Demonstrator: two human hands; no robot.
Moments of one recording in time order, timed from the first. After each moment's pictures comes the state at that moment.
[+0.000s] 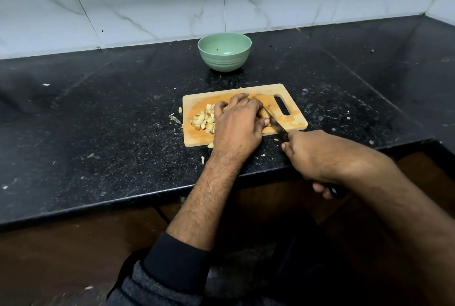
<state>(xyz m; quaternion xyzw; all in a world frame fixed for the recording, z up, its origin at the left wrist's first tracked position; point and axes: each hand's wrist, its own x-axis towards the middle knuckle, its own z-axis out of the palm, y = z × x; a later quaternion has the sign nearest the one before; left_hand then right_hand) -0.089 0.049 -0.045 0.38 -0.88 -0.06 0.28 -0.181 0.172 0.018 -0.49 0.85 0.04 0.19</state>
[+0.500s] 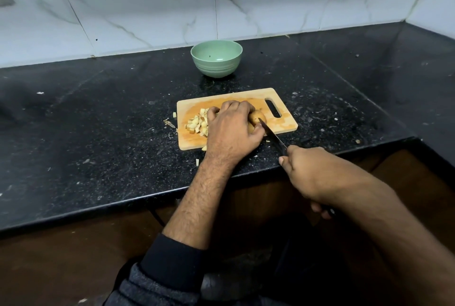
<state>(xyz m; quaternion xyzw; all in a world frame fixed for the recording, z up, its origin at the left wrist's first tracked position) -0.088 0.053 -0.046 0.37 -0.88 -0.07 0.30 -0.156 0.205 0.038 -0.41 0.87 0.02 0.27</state>
